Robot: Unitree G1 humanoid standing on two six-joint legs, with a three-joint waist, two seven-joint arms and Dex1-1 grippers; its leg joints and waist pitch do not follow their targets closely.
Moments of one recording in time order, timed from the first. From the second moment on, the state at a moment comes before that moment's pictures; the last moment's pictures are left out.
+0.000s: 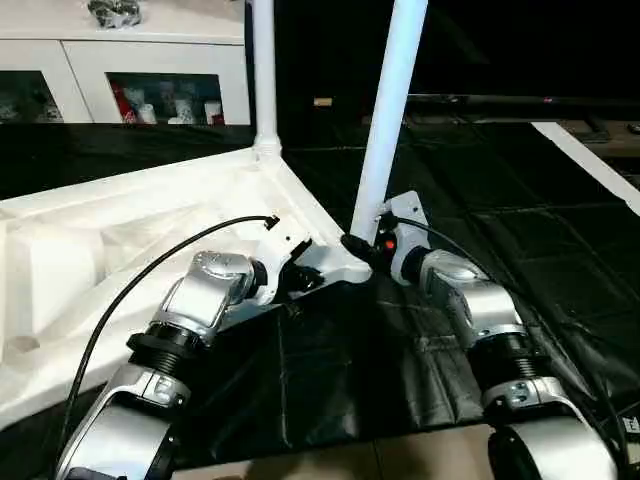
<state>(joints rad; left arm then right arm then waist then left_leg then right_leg) -0.64 0.23 -0.21 0.52 0.02 0.50 -0.85 -0.63 -0.06 0.01 0.59 0.08 0.32 0.55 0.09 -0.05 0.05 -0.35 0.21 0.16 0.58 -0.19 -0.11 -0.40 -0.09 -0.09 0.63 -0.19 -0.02</state>
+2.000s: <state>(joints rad) -0.56 0.52 -0.38 0.45 0.00 0.04 -1.41 -0.56 -0.36 0.22 0.59 0.20 0.13 1.46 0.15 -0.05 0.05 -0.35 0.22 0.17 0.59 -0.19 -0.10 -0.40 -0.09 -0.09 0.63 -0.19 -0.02</state>
